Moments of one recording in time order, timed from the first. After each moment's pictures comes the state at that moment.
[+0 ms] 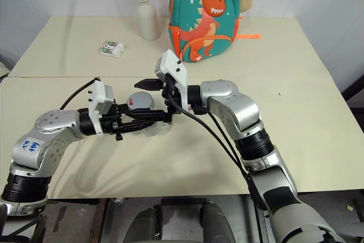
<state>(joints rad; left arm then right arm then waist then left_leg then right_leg) -0.43 0.71 0.04 -0.22 -0.57 0.53 -0.91 -0.93 -0.25 0.26 0.04 0.47 0.60 0.99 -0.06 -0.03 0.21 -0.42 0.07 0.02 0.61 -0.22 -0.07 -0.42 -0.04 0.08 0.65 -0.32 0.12</state>
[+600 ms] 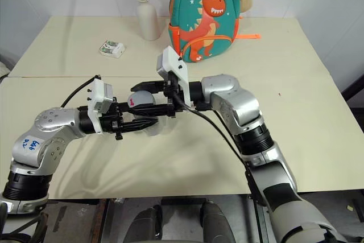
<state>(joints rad) -0.45 0.70 0.04 -0.23 -0.60 0.50 -1.01 -1.02 -0.29 0.25 0.13 0.48 0.54 1.25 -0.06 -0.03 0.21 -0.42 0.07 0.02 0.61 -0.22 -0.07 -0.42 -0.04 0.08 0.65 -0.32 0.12</state>
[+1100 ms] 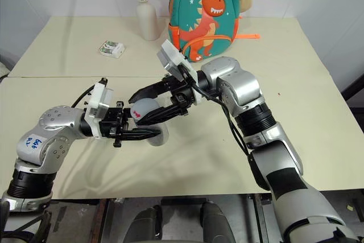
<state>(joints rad) -0.47 0.67 0.02 -0.22 -0.63 0.49 -1.13 -1.15 -0.32 0.32 0.34 0.54 0.45 1.54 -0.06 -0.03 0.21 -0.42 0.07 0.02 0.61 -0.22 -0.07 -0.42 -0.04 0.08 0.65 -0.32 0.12</state>
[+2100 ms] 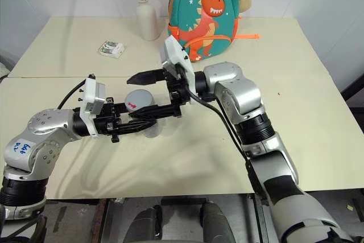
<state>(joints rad) -0.42 0.69 0.10 -0.31 -0.63 0.57 -0.95 -1.06 -0.26 0.24 0.21 0.48 0.44 1.29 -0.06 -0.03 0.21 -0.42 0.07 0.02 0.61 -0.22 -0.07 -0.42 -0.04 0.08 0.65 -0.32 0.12</state>
